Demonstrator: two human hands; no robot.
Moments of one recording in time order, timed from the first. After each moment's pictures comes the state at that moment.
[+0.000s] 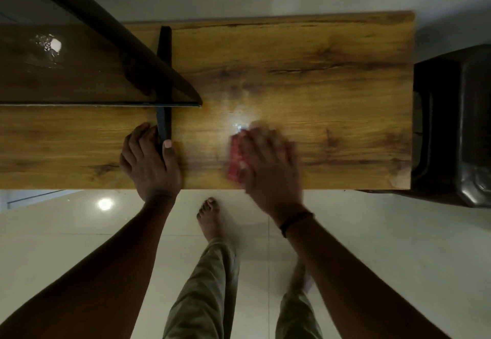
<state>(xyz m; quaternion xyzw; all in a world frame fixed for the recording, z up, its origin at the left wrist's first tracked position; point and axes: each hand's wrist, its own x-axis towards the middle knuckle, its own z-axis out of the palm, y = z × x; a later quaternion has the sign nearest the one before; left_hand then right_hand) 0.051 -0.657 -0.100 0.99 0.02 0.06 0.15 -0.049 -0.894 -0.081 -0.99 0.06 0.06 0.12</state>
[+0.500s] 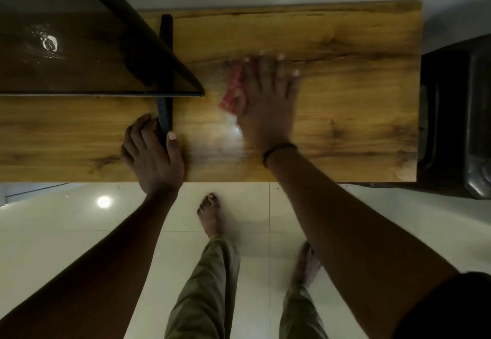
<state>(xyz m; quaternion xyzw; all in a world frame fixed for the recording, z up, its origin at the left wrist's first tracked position) 0.052 -0.657 -0.104 0.99 0.01 0.05 0.14 0.064 -0.899 -0.080 -0.98 0.16 0.01 0.12</state>
